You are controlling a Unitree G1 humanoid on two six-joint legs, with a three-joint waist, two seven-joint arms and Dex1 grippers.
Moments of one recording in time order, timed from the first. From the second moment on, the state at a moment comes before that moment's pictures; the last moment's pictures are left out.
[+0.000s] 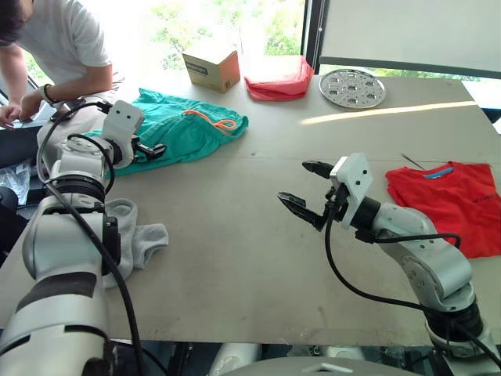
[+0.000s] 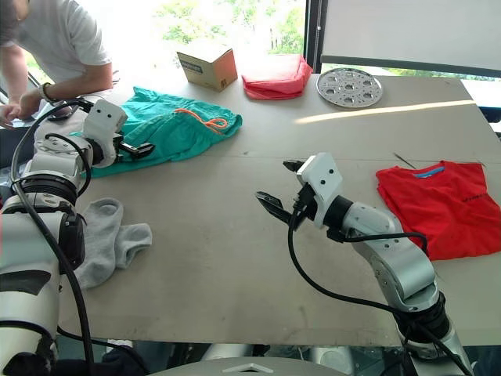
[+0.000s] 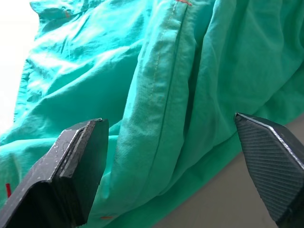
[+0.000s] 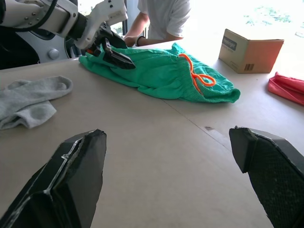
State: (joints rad) left arm -1.14 0.77 -0.03 1.34 0.12 0.09 -0.66; right arm -0.32 -0.37 0.17 -0.61 0.40 0.68 0.50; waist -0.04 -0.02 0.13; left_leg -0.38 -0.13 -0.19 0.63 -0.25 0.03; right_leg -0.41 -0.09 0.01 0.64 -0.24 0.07
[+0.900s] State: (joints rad) left arm -0.89 0.78 0.08 0.96 -0.07 0.24 -1.13; right arm -0.32 -0.50 0.10 -0.60 0.47 0.69 0.62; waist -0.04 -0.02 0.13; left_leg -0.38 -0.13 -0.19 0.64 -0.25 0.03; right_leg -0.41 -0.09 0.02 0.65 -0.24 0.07
